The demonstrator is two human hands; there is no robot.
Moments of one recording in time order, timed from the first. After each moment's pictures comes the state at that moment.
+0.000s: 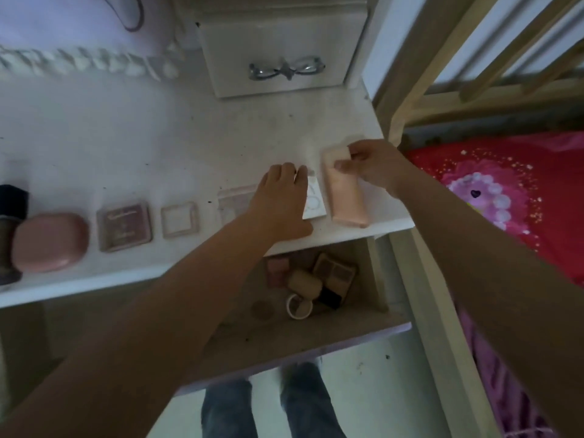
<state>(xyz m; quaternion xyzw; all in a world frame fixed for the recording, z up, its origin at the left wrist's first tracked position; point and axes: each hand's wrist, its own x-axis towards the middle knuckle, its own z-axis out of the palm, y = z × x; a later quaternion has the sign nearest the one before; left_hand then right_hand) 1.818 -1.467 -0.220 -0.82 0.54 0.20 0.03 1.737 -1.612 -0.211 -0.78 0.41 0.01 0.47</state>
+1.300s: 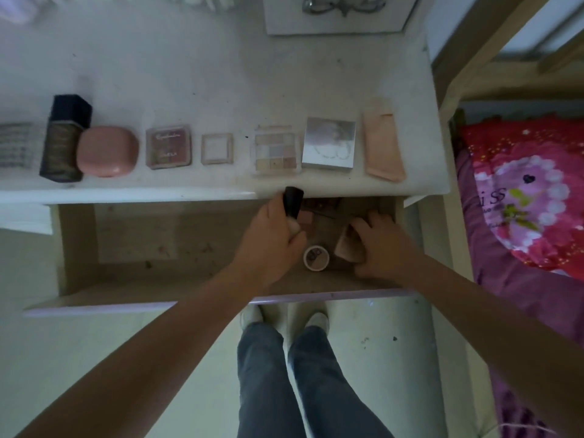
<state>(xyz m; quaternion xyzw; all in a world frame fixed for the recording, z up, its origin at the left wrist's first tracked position) 1.743 -1.351 -0.240 -0.87 0.28 0.29 -0.28 1.634 -1.515 -0.278 -0.94 0.15 0.27 0.14</state>
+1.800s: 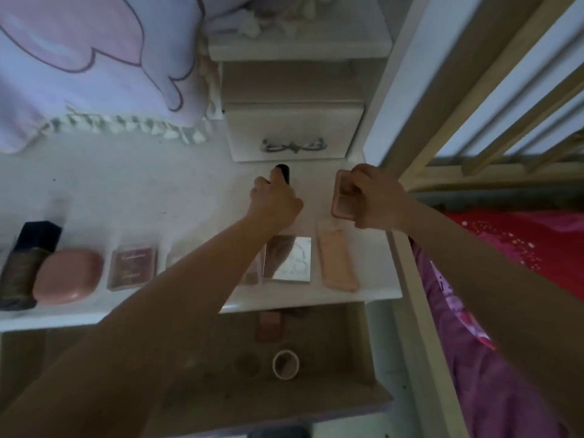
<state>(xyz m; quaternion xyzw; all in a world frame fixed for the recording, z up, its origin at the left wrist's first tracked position) 1.857 -1.526 -0.188 -0.91 0.21 0.27 -0.24 1.752 -1.670 -0.186 -0.98 0.15 0.07 0.13</state>
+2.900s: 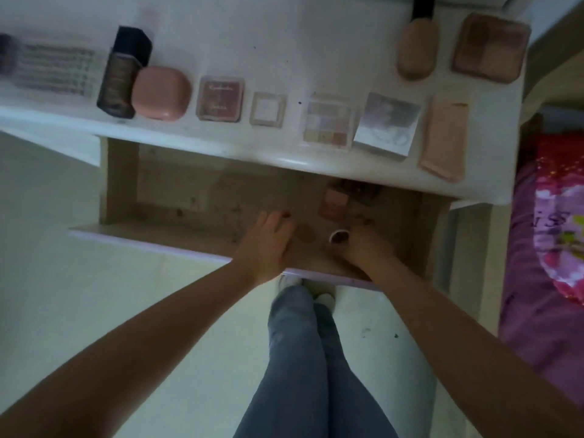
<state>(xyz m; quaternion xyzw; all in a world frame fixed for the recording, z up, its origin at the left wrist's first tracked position) 1.731 -1.285 -0.306 -0.88 0.42 0.16 -0.13 1.668 -1.458 -0.320 -0.86 0.27 0.34 0.27</state>
